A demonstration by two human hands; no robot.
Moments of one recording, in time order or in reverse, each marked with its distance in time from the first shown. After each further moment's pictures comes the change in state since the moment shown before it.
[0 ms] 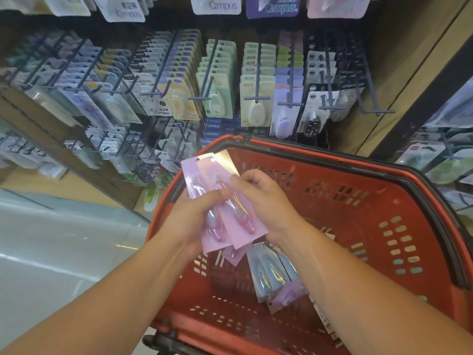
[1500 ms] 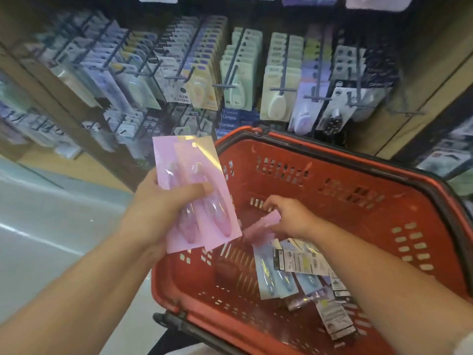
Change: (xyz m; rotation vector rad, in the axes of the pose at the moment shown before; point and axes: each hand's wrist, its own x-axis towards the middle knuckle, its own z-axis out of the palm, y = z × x) left_hand -0.054 0.038 -0.030 0.211 0.260 0.189; right_hand 0.046 0.085 -0.078 -1.055 -0.245 0.059
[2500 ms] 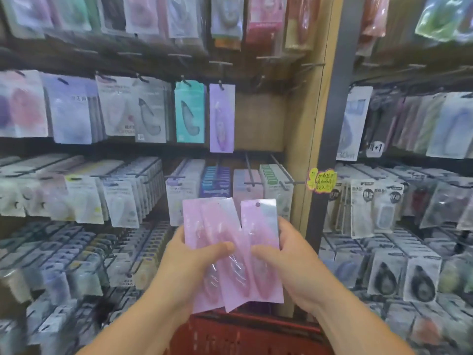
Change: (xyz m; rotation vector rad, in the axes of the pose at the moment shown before) left_hand -0.049 0.159 0.123 -0.240 -0.463 0.424; right_hand -0.211 -0.190 -0.228 0.717 0.640 -0.470
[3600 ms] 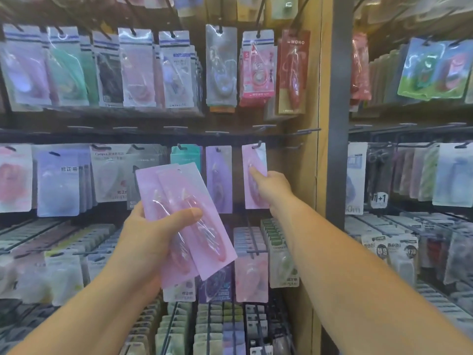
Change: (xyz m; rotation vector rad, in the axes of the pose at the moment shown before) left_hand 0.079 0.130 0.003 -0.065 0.016 0.260; right_hand 0.240 -0.120 -0.018 -0.313 0.461 -0.032
